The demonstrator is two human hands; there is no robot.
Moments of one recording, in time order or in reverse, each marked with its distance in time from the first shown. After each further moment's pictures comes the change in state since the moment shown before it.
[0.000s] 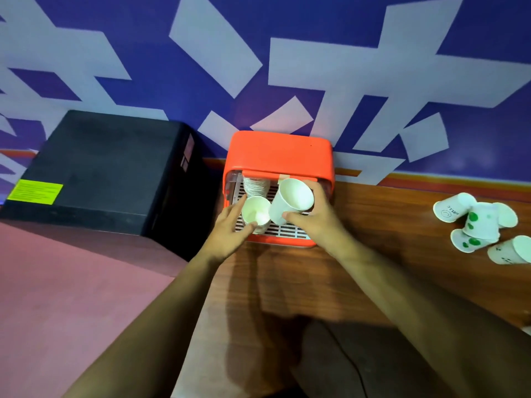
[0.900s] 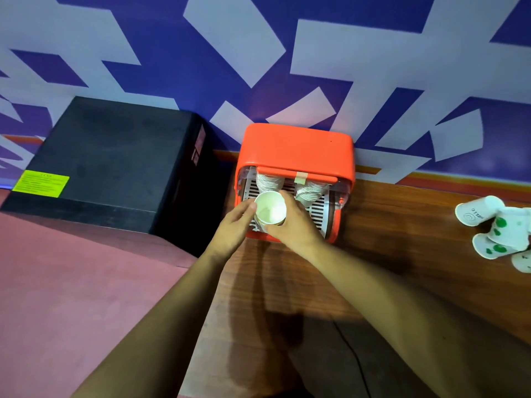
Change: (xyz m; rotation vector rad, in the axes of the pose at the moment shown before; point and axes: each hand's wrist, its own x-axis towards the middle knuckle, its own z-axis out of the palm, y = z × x) left_hand 0.003 0.010 -0.004 -0.489 0.049 -0.090; right_hand 0.017 0.018 0.070 -0.371 -0.131 -0.032
